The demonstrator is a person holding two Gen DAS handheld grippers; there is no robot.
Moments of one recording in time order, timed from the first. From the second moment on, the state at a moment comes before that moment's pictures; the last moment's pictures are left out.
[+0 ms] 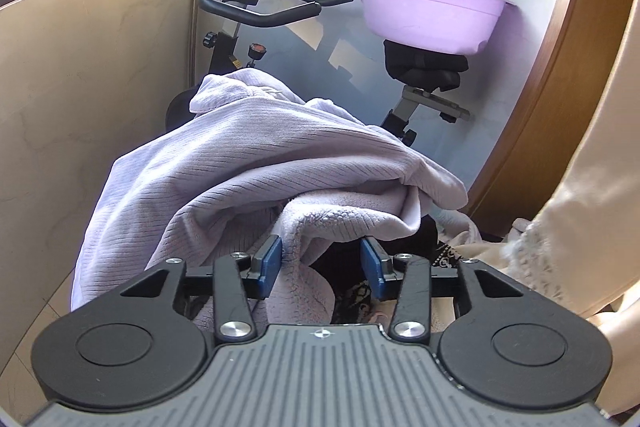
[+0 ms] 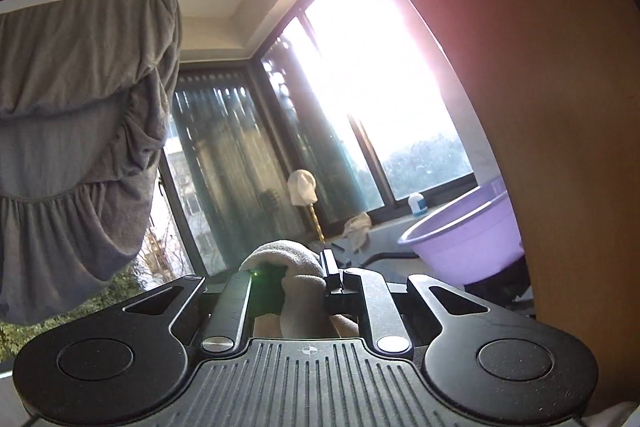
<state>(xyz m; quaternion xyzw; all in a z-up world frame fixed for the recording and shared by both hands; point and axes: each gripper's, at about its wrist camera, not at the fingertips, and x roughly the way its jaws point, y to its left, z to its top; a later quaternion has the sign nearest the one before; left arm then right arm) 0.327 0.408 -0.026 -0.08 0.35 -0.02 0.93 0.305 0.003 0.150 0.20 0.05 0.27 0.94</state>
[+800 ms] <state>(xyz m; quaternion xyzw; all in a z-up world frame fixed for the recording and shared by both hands) 0.335 0.357 -0.053 -0.06 0.39 -0.11 0.91 0.360 0.067 -0.092 0.13 0.38 0.13 0.91</state>
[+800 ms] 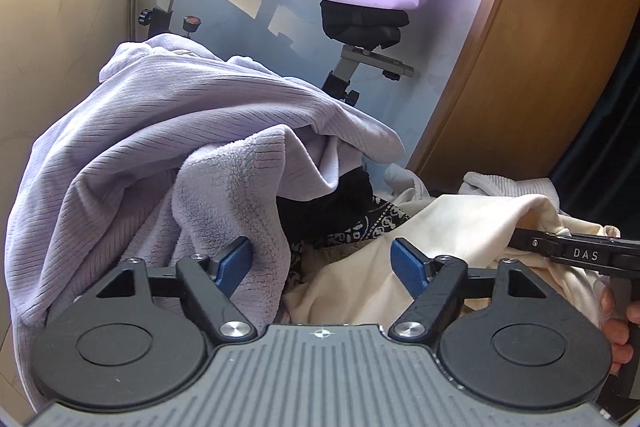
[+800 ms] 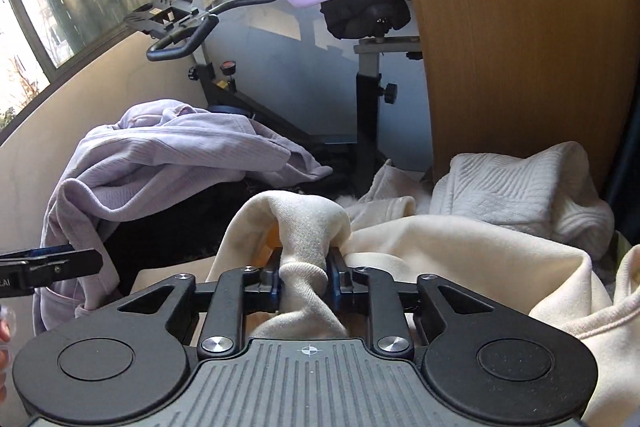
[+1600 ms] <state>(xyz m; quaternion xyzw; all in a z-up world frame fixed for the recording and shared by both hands) 0.351 0.259 -0.072 -0.01 0.44 -0.18 0.88 0.295 -0.015 -0.050 0.13 0.34 0.01 0.93</state>
